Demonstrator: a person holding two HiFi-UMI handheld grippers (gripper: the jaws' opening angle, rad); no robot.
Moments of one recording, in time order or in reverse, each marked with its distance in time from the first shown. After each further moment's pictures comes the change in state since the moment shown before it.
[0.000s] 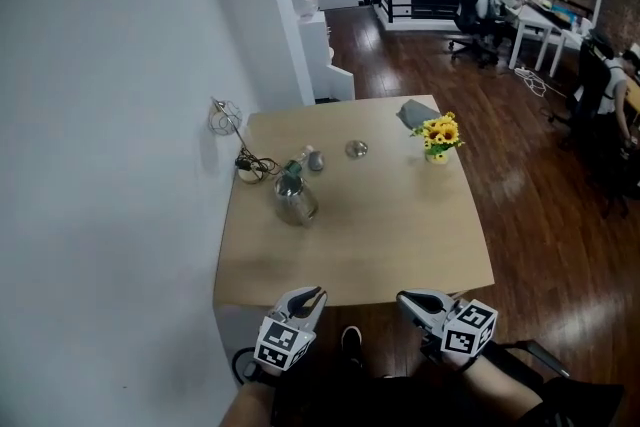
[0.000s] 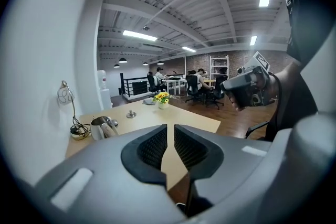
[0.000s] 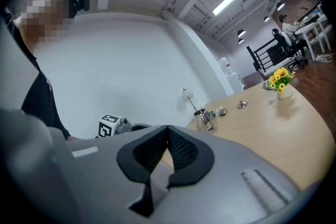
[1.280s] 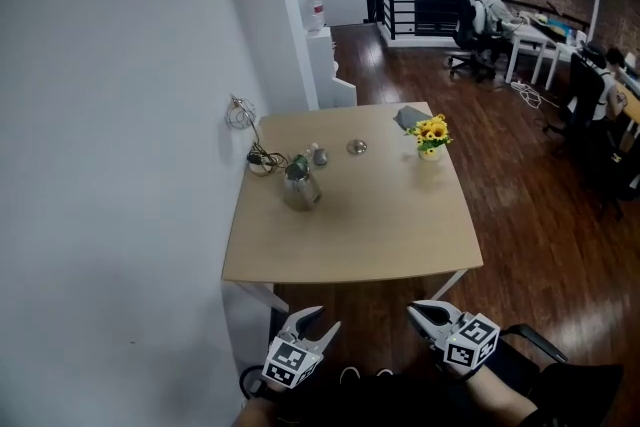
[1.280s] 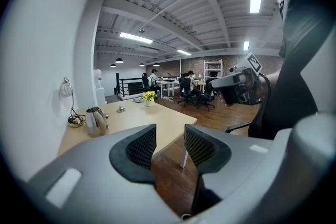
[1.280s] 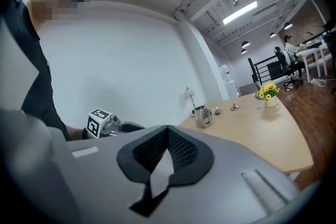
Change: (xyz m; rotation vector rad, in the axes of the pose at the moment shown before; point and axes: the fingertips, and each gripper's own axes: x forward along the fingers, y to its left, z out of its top) left arm -0.101 -0.131 -0.036 -0.014 -0.021 -0.053; right arm -0.099 0.090 -0.055 -0.133 0.019 -0.075
